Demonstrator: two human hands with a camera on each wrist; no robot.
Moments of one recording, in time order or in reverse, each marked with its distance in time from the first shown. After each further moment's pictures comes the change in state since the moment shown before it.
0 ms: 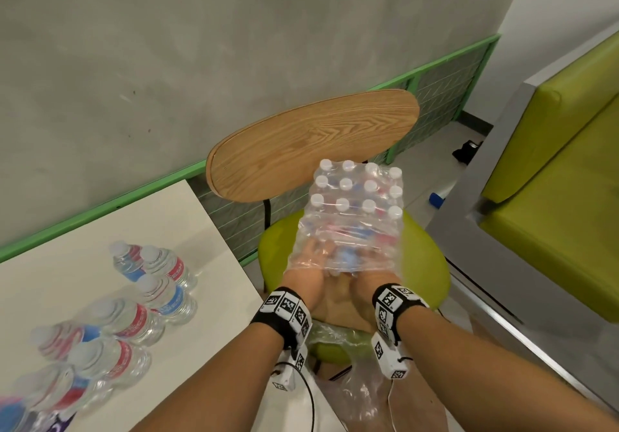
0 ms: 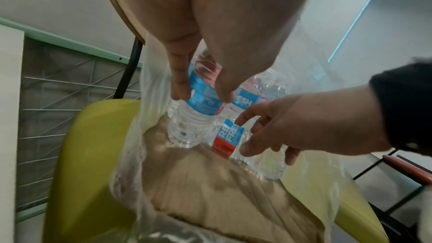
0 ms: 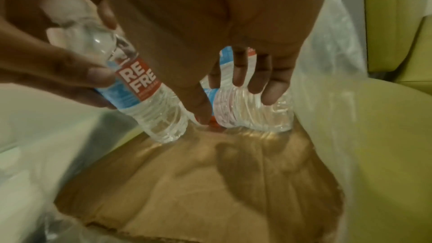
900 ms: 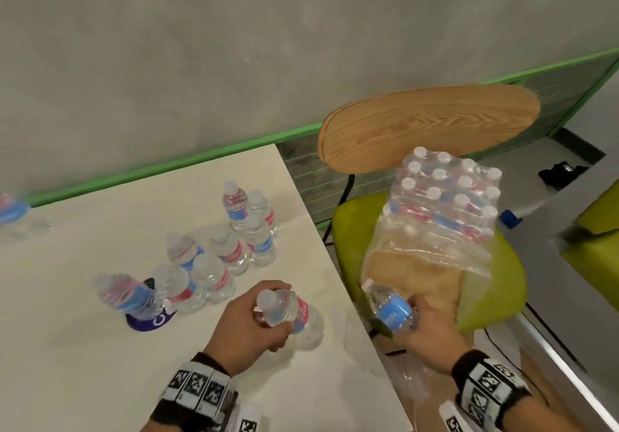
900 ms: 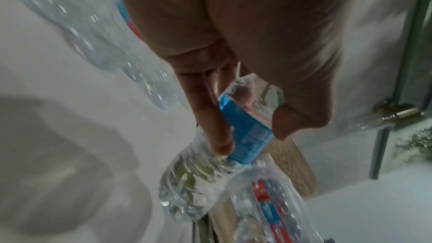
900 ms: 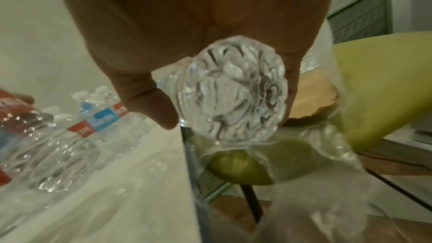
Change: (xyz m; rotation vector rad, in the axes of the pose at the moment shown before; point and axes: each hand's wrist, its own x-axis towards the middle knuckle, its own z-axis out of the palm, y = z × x) left_hand -0.245 -0.127 -0.033 -1.036 0.219 -0.343; right_hand -0.098 0.009 0.072 0.246 0.006 -0.369
